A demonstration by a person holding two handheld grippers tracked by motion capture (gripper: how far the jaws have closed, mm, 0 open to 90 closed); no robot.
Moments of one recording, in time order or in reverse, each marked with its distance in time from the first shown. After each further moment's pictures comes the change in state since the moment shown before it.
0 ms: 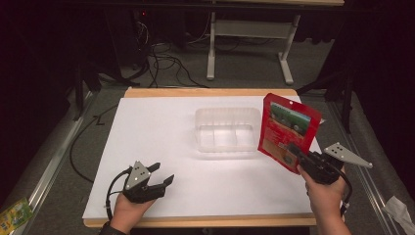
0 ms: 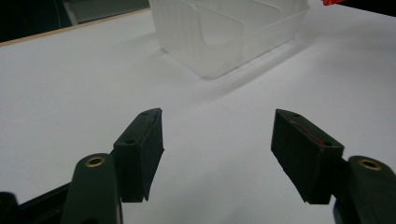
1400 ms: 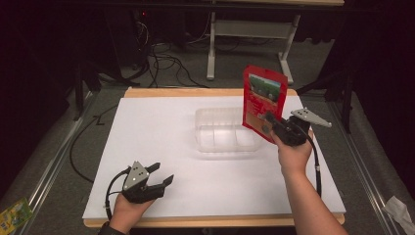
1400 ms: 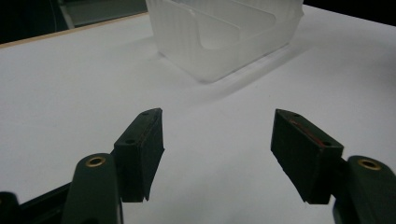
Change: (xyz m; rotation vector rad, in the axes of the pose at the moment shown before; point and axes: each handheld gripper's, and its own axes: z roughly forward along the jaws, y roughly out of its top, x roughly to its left) left arm 0.002 -0.001 -0.002 -0.021 -0.012 -0.010; right arm 0.011 0.043 0.103 -0.002 -0.075 0.028
